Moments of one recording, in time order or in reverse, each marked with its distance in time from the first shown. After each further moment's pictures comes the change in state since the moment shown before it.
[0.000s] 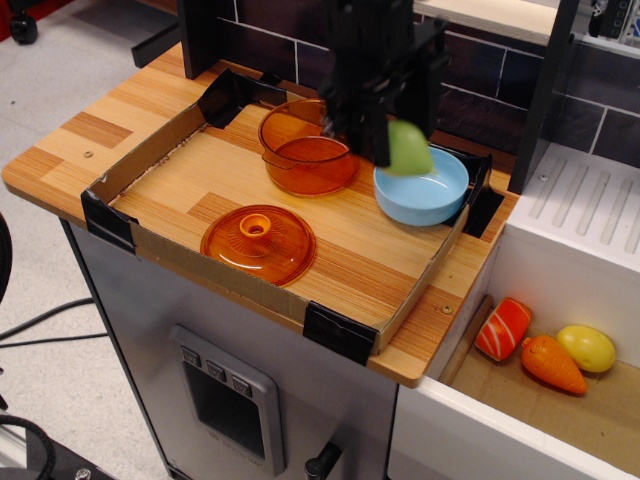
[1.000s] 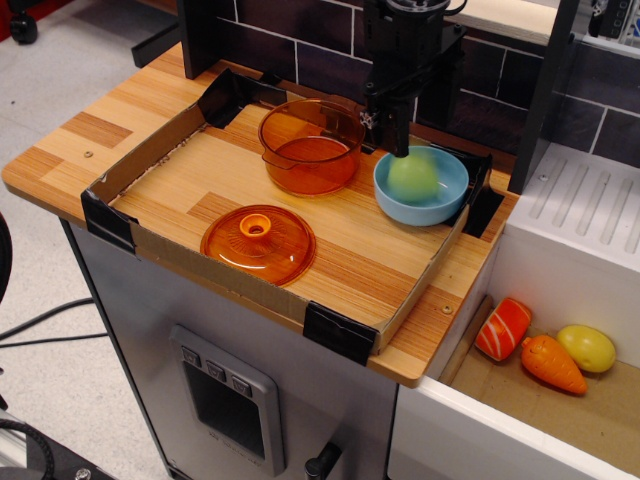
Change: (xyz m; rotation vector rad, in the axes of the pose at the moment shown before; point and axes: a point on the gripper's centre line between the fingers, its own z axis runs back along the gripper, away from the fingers) arm 0.029 -0.049 -0.040 0.015 -0.096 0.022
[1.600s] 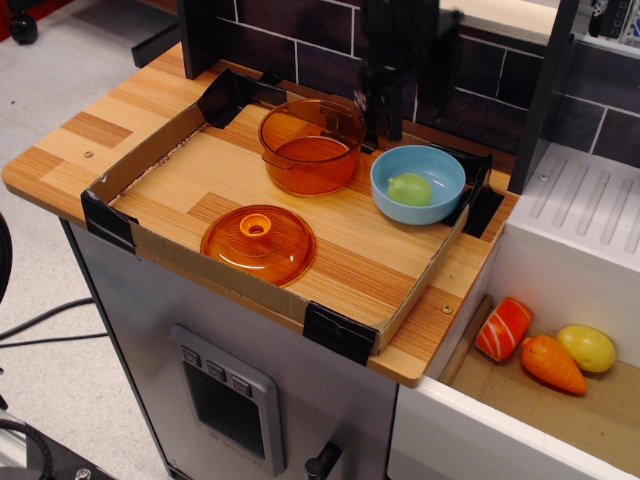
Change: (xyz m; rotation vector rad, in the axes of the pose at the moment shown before) arm 0.009 0.000 0.022 0.008 0.027 0.002
